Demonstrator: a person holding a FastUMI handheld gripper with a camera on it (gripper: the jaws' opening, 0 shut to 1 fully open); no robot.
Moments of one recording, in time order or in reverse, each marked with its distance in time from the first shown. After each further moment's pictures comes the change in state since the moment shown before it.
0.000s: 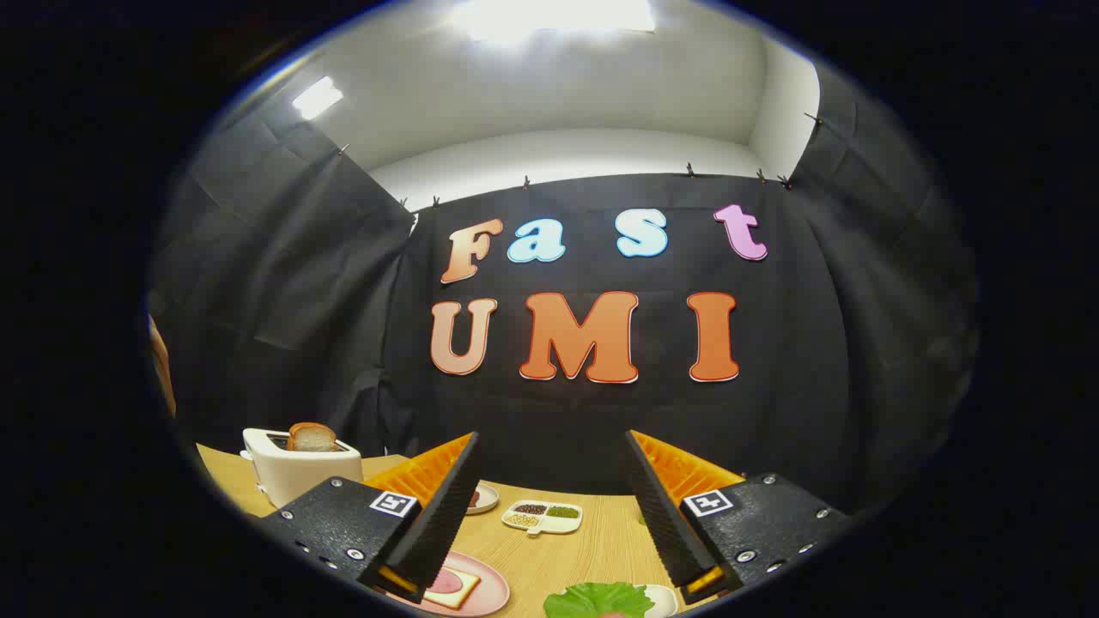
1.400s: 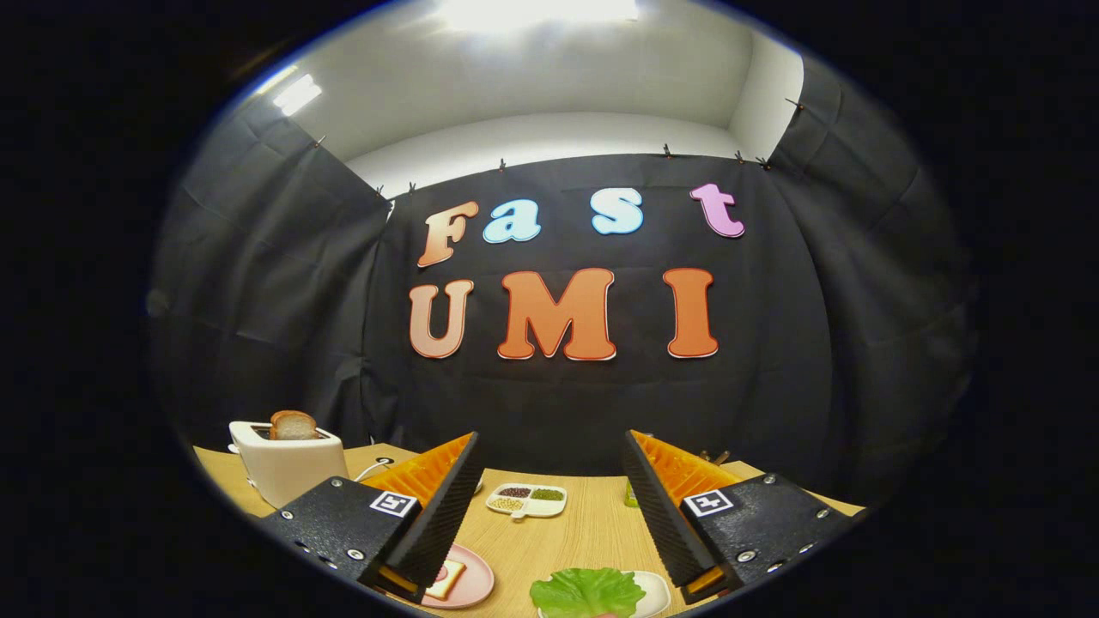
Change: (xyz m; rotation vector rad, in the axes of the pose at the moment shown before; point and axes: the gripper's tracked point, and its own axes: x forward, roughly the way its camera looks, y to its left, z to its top) arm -0.008 -0.029 -0.026 0.012 0.077 -0.071
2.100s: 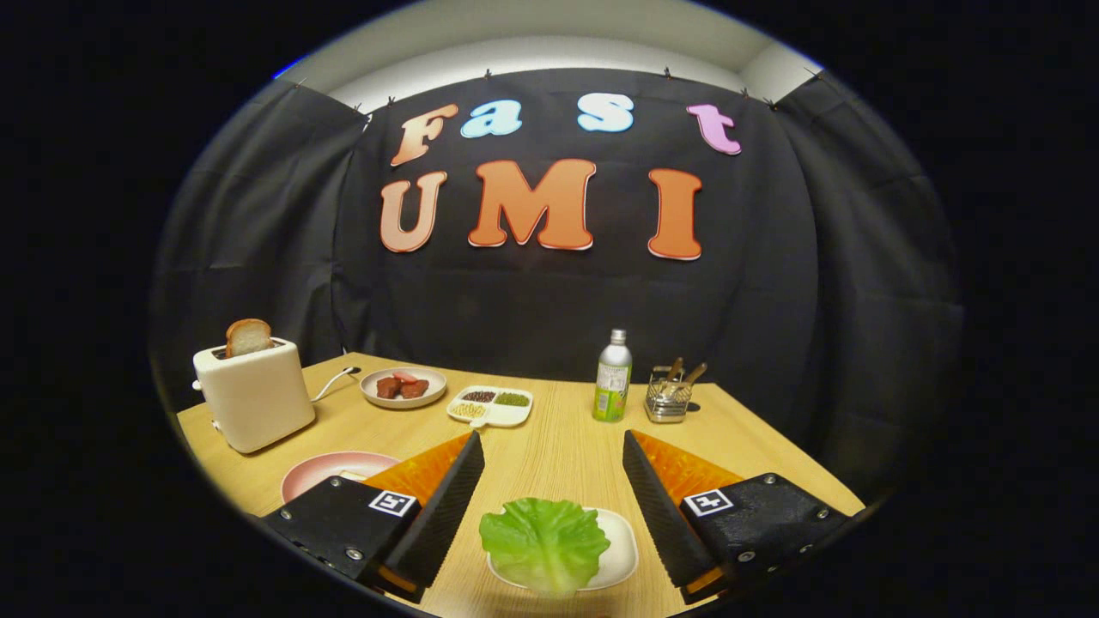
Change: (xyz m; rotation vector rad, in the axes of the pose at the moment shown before) arm -0.005 -0.033 -0.112 -0.035 0.420 -0.041
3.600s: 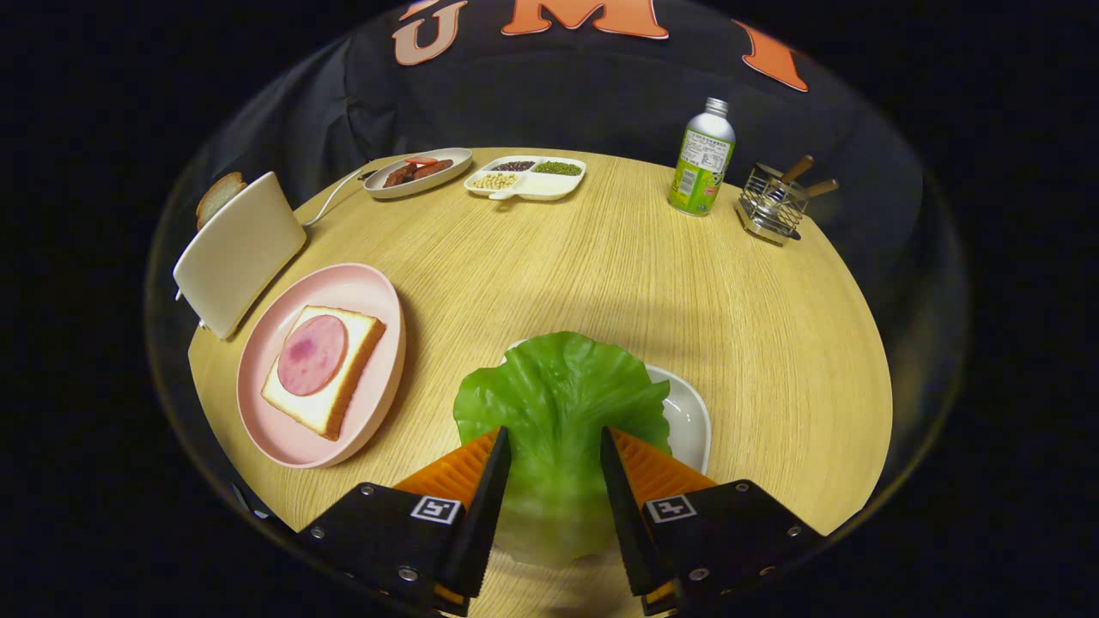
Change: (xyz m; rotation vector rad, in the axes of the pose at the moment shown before) arm 0.029 0.010 -0.149 -0.111 0.757 0.189
